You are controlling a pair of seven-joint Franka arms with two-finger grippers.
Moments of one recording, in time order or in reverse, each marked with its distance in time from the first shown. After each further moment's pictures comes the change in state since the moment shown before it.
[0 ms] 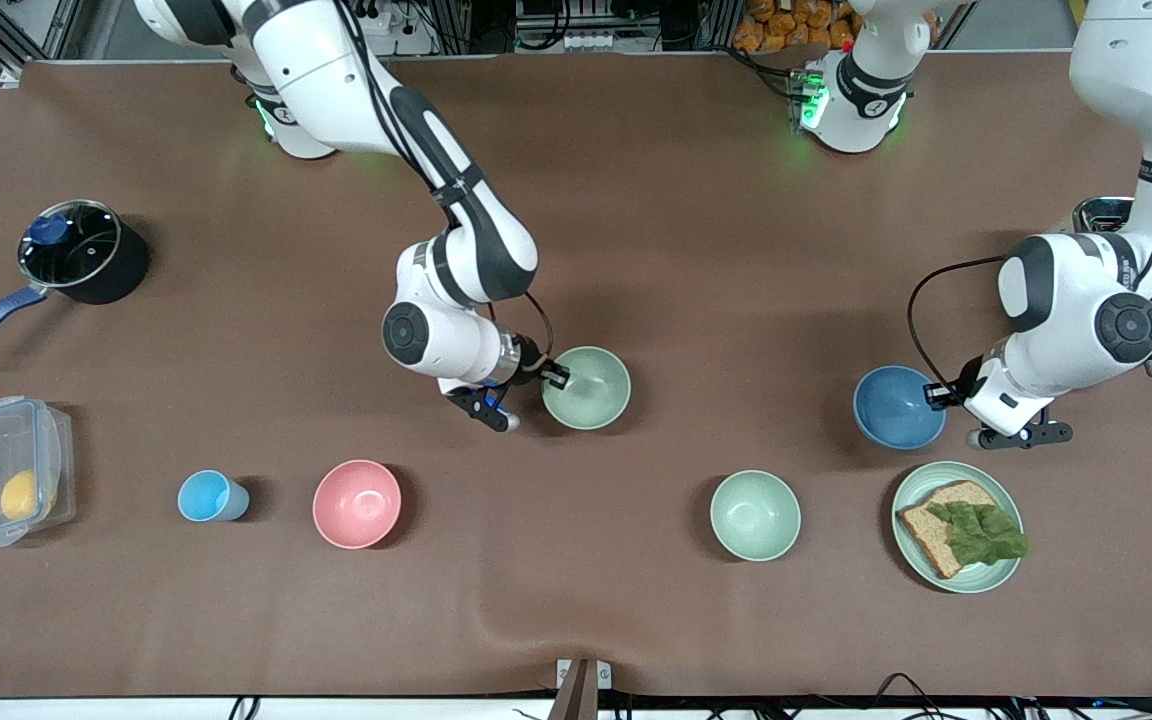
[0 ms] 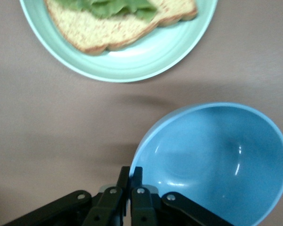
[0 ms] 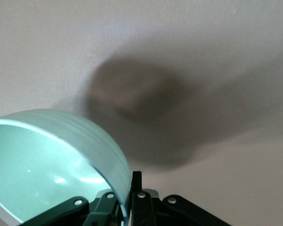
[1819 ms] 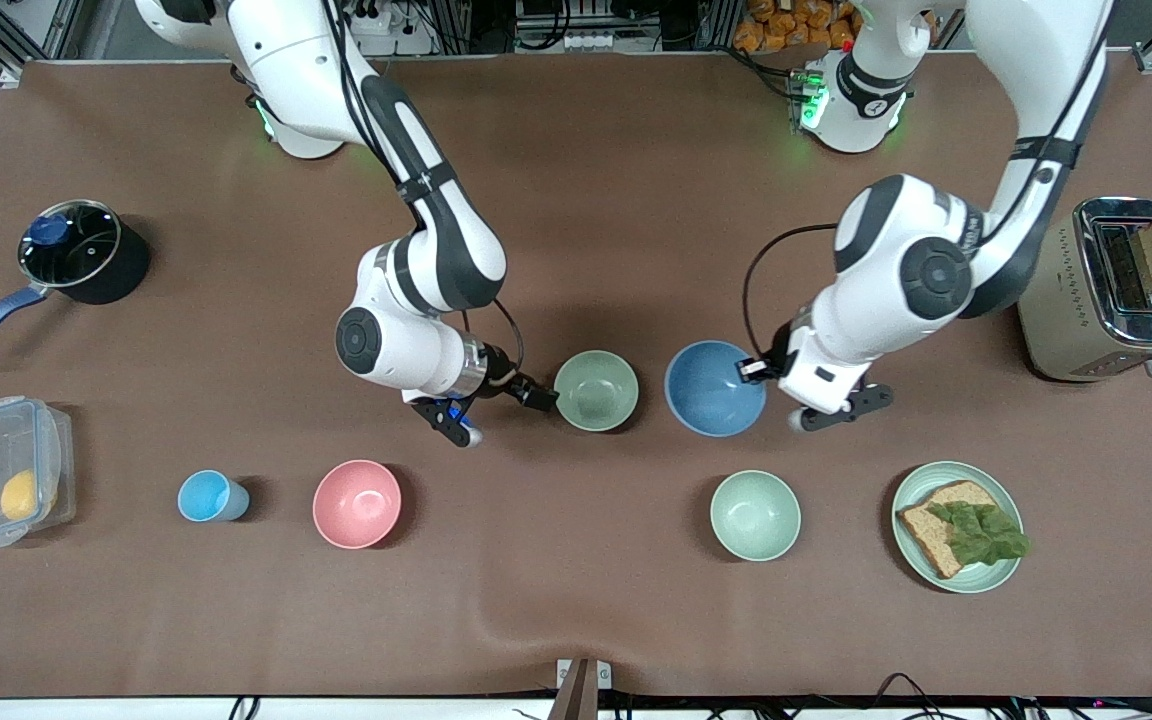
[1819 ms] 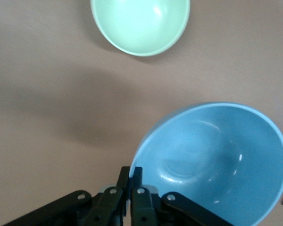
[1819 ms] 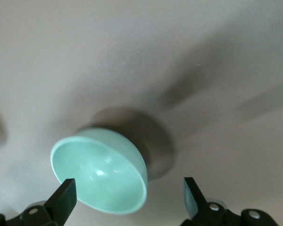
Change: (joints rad) left arm -0.195 0.022 -0.301 0.245 -0.094 -0.202 -0.675; right arm 0.027 -0.037 -0.155 0.014 0.082 -0.106 0.087
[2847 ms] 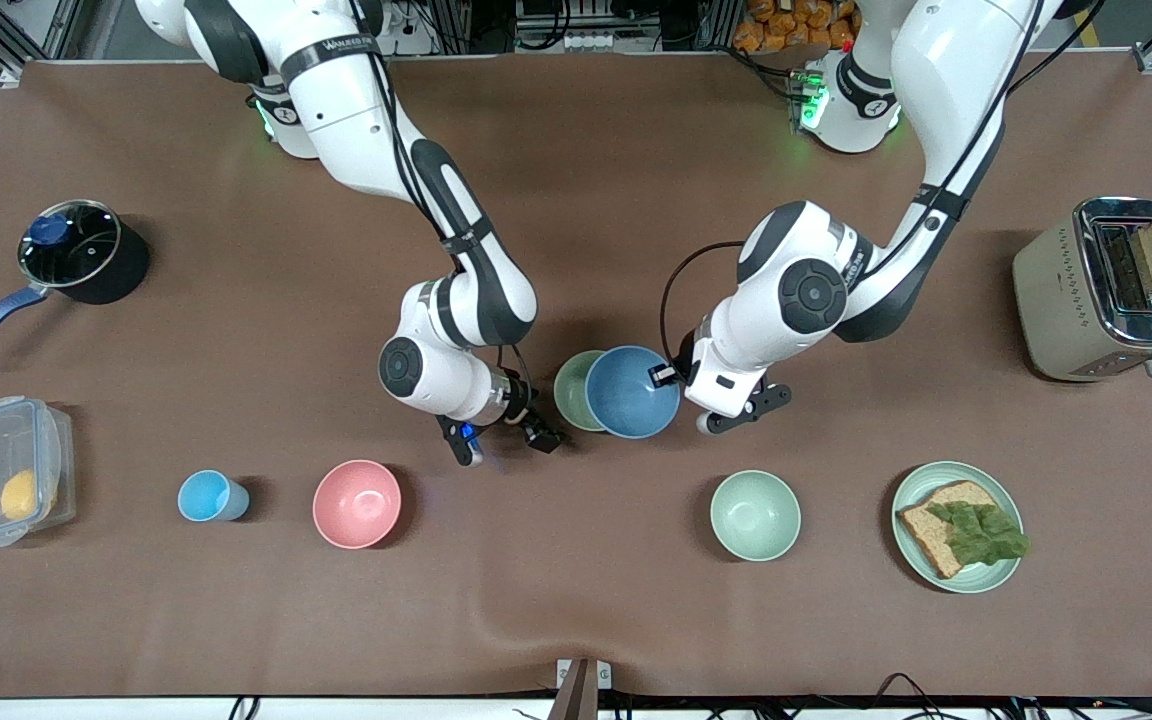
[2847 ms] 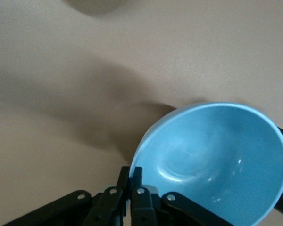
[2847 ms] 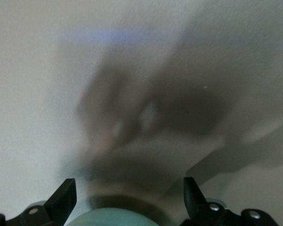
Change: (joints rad) left arm -0.132 0.140 0.000 0.066 0.000 0.103 -0.183; right arm 0.011 0.206 0.024 0.140 0.025 0.133 0.240
